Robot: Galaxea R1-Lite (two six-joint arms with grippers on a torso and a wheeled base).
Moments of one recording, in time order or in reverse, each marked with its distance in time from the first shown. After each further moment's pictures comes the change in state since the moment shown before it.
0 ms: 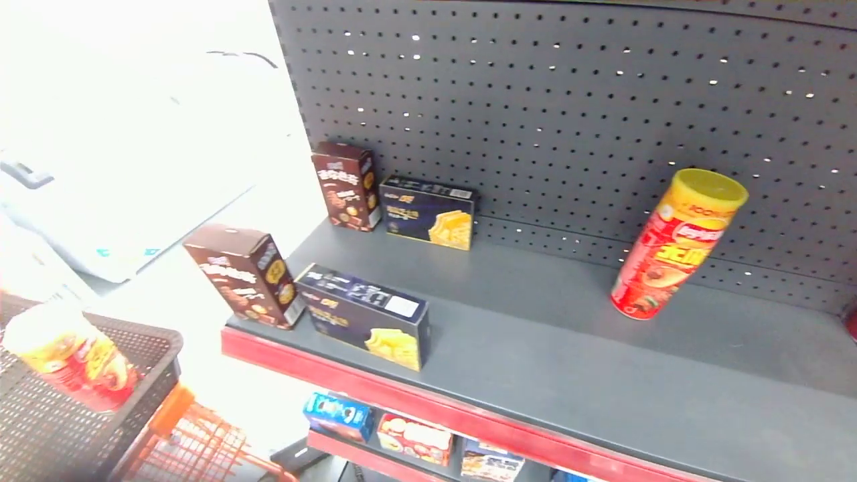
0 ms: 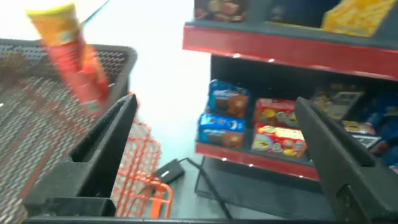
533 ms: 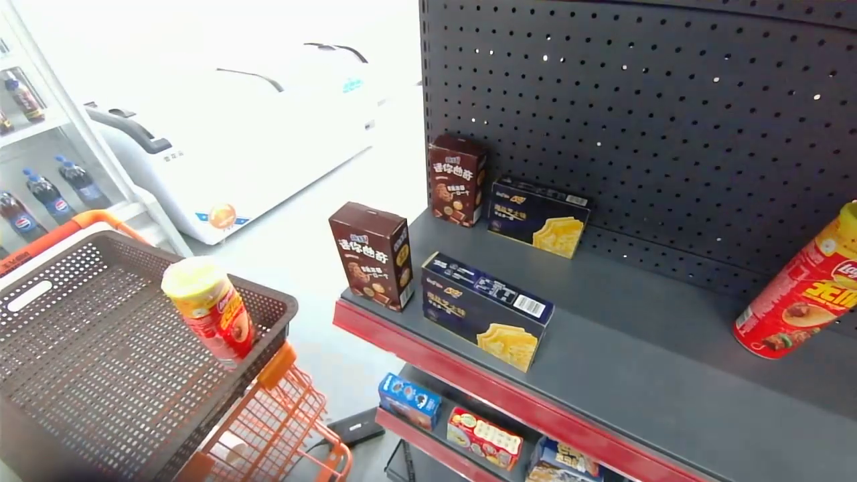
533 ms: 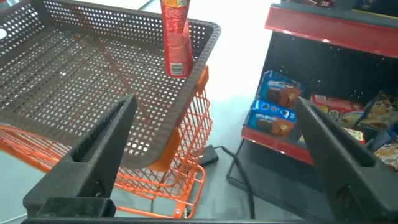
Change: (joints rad) left arm 0.000 0.000 0.000 0.001 -0.003 0.002; right arm 0.001 0.000 0.000 0.000 -0.002 0.005
